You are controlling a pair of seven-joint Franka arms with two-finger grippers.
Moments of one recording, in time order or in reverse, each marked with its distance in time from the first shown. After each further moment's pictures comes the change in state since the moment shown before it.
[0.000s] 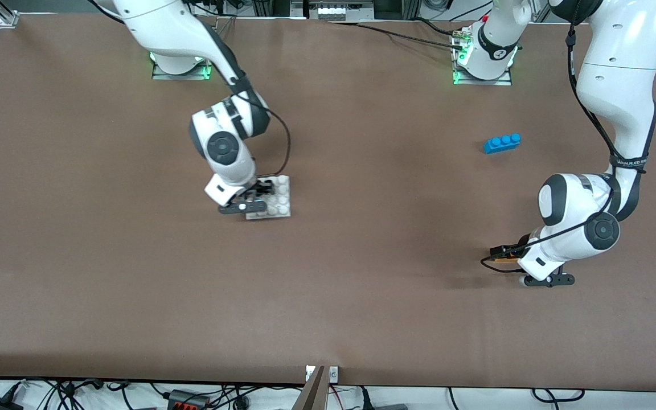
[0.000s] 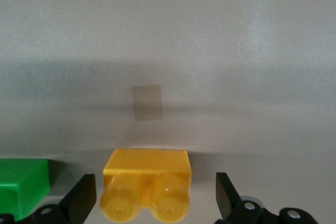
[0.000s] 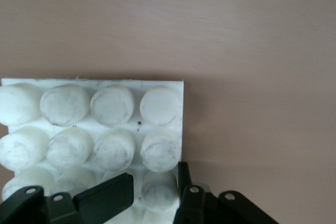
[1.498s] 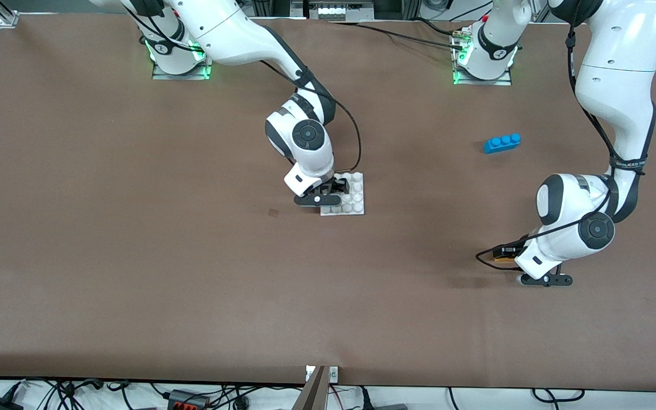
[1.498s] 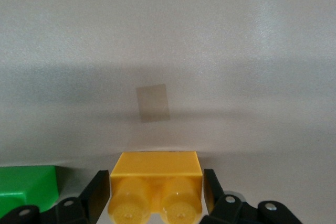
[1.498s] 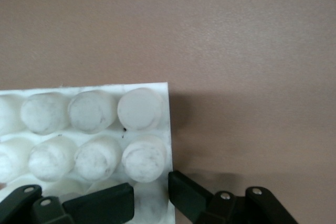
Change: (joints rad) left arm 0.003 0.006 0.001 -0.009 0.023 0.018 0.029; right arm 0.129 0.243 0.097 0.374 0.003 0.002 0.345
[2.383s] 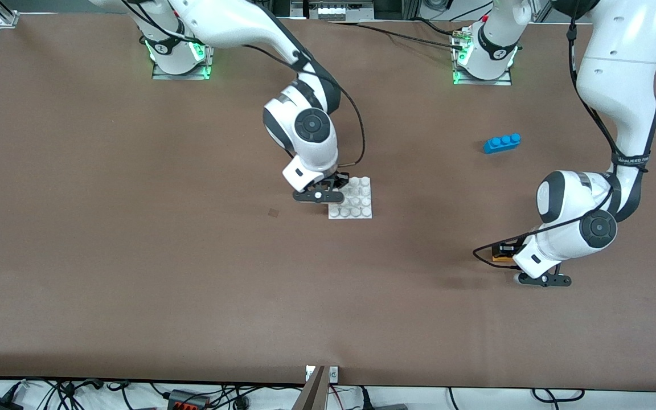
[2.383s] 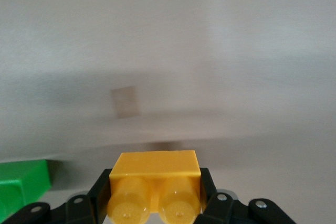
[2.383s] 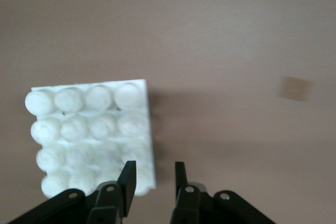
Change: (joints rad) left arm -0.002 -0.059 -0.053 0.016 0.000 -0.077 0.012; right arm -0.023 -0.145 -0.021 0.081 -0.003 -0.324 -0.033
